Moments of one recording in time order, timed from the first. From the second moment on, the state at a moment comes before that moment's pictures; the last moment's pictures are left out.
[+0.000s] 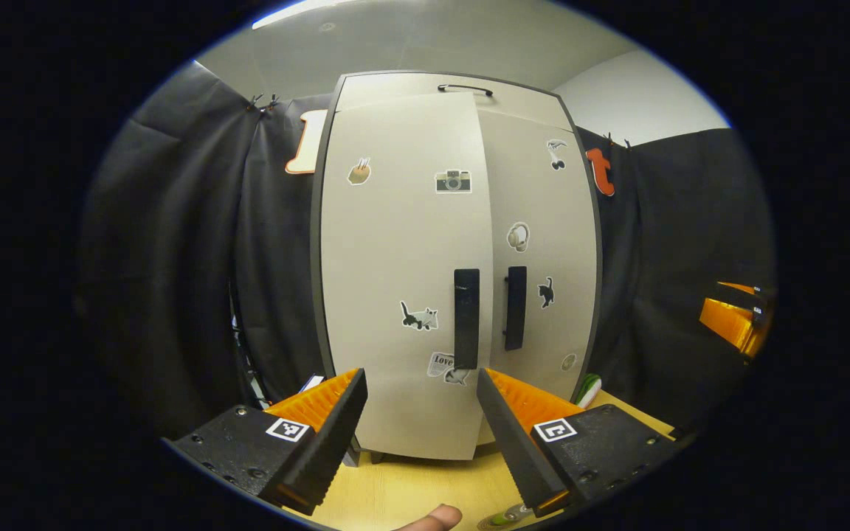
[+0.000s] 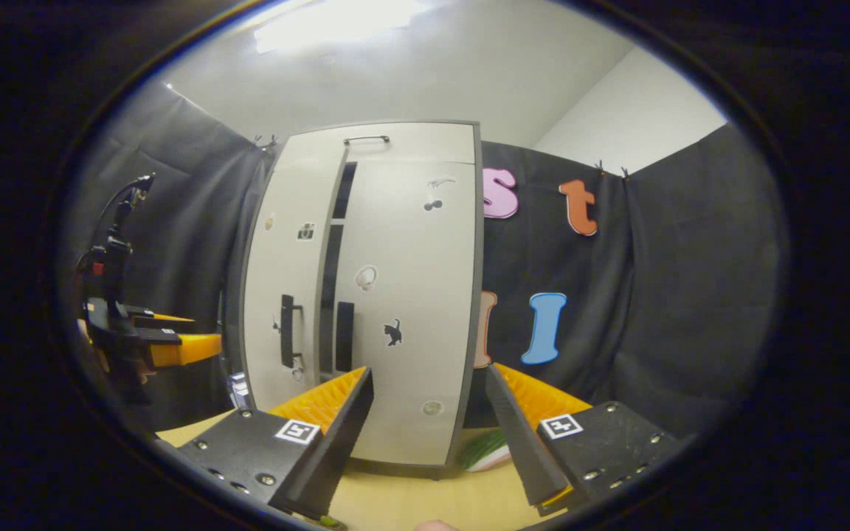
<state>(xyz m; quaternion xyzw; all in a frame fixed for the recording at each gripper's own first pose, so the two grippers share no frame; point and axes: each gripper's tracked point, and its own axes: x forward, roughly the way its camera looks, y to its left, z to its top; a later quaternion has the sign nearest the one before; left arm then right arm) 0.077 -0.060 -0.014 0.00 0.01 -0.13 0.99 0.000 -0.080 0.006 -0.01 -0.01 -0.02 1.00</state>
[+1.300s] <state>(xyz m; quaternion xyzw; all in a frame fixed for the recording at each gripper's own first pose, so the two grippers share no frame) 0.090 -0.048 -0.042 0.00 0.01 -0.16 0.99 0.014 -0.019 -0.007 -0.01 0.01 -0.08 1.00</state>
